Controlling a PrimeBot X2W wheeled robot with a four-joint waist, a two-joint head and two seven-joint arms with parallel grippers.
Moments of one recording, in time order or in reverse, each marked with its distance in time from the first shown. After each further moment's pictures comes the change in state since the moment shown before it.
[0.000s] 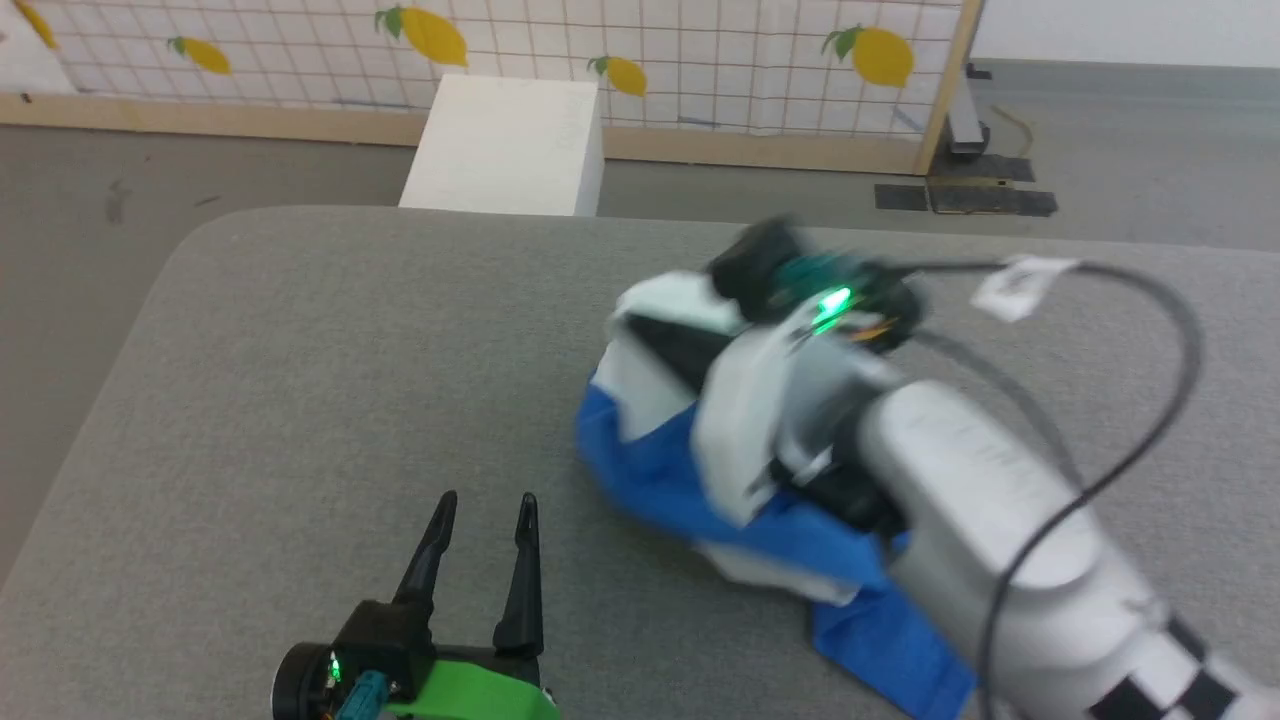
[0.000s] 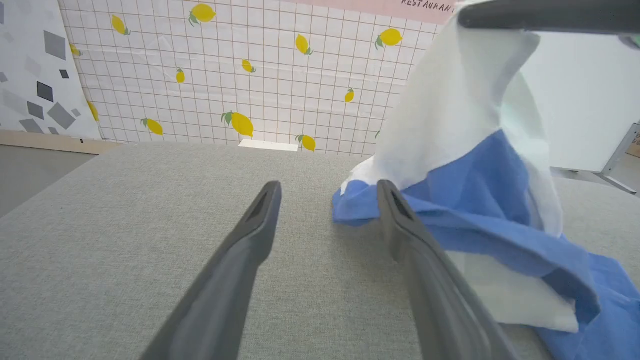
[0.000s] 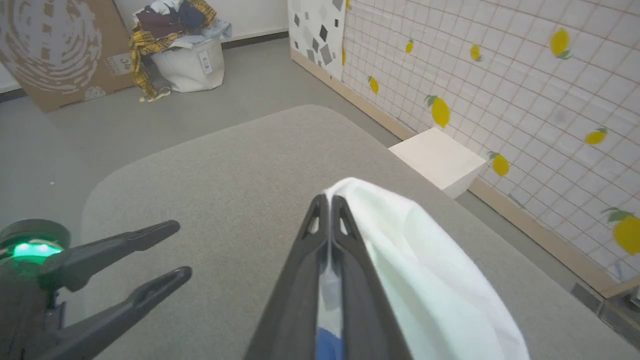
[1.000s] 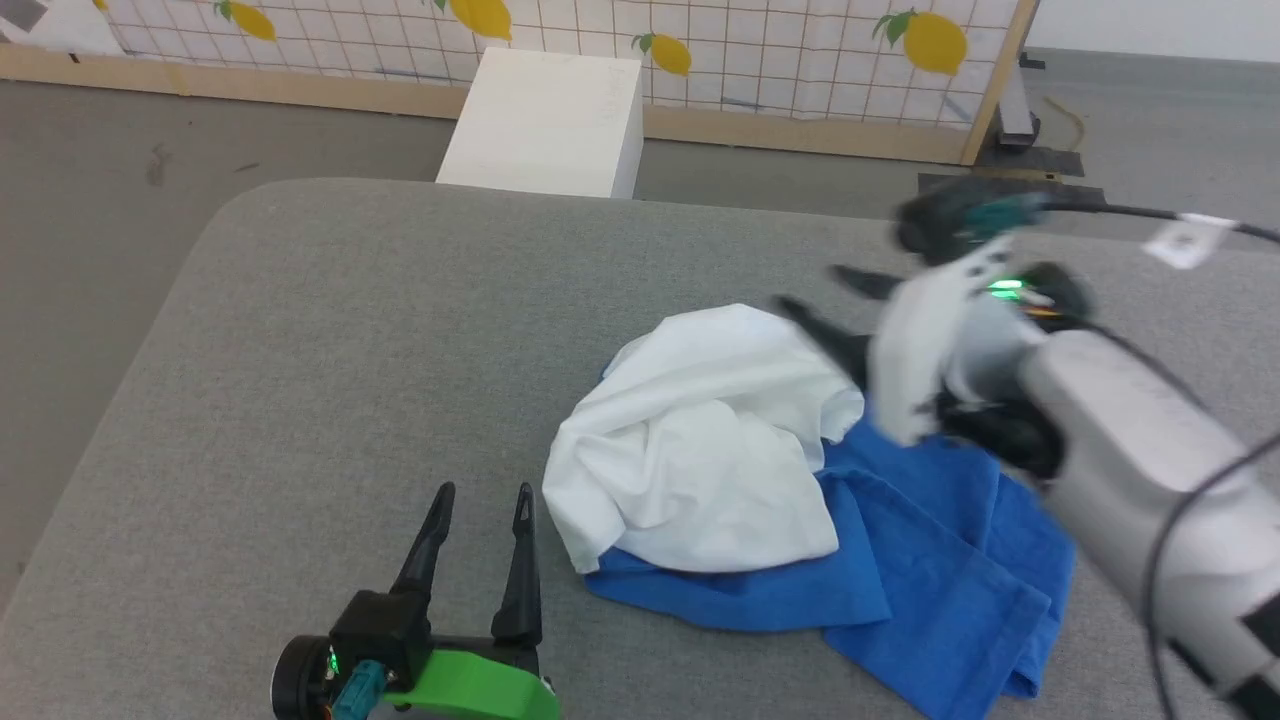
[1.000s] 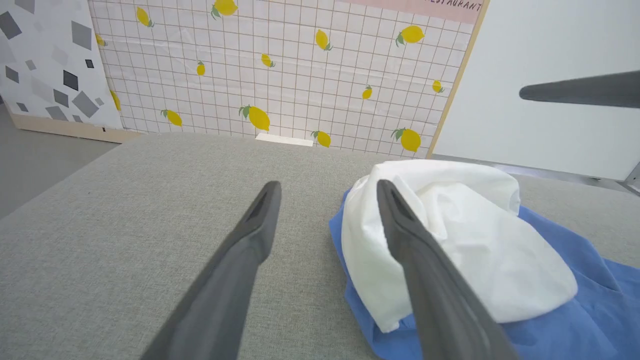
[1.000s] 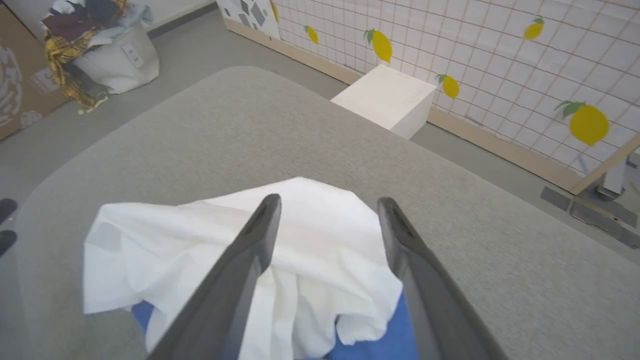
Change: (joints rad) left arm -0.022 -0.001 -0.003 0.013 -0.020 0.008 0.000; right arm -0.096 -0.186 0.073 0.251 0.289 0.000 -0.099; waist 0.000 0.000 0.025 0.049
